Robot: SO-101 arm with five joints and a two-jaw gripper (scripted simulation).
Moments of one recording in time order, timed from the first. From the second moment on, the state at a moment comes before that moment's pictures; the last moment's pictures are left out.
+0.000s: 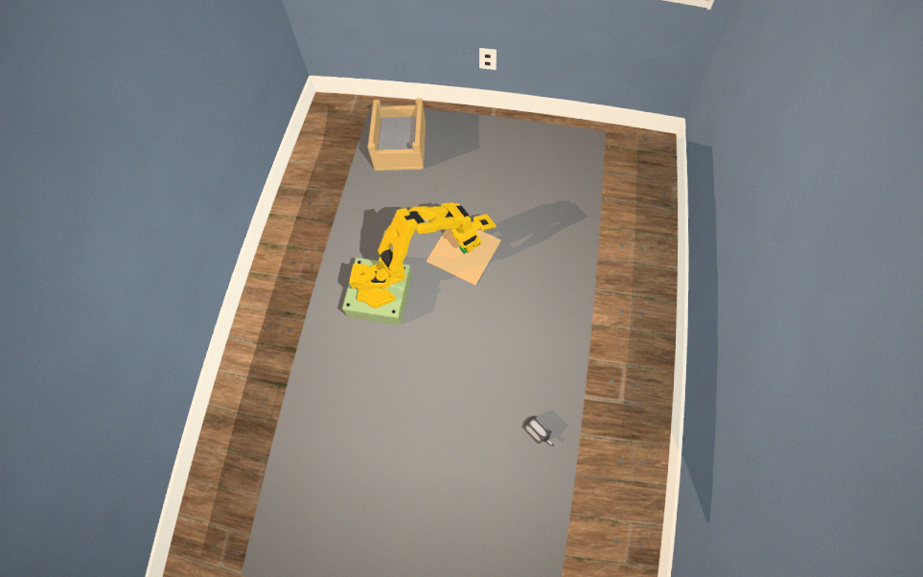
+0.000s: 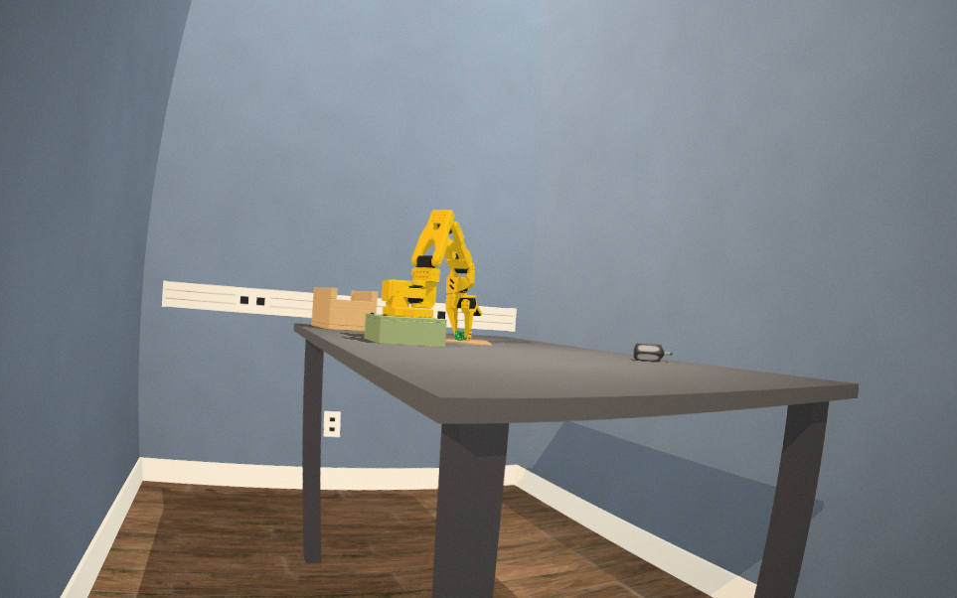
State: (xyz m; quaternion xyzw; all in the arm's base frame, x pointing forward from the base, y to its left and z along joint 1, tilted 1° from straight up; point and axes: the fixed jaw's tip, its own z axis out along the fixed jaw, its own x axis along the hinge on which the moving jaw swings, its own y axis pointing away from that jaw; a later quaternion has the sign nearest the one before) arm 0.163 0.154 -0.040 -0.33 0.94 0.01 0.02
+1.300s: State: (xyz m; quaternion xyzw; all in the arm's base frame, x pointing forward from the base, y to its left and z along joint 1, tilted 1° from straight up) arm 0.163 0.154 -0.040 -0.33 0.94 0.01 0.02
